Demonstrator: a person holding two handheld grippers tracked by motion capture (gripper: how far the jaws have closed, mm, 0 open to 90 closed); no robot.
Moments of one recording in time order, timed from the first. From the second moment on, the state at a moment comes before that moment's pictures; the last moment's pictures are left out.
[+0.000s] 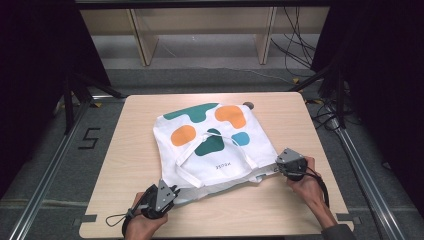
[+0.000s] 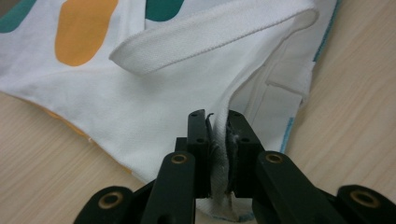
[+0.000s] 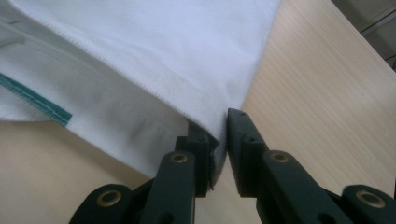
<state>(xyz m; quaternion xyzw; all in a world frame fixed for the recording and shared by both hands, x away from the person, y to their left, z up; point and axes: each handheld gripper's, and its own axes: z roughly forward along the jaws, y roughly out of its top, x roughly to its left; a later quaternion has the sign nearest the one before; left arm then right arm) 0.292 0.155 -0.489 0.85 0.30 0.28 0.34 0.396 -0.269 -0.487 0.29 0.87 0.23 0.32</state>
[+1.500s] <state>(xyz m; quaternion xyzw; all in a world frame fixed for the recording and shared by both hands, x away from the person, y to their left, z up) 0.318 0.178 -0.499 0.86 0.34 0.28 0.27 0.325 -0.265 -0.499 0.28 0.88 0.25 0.28</state>
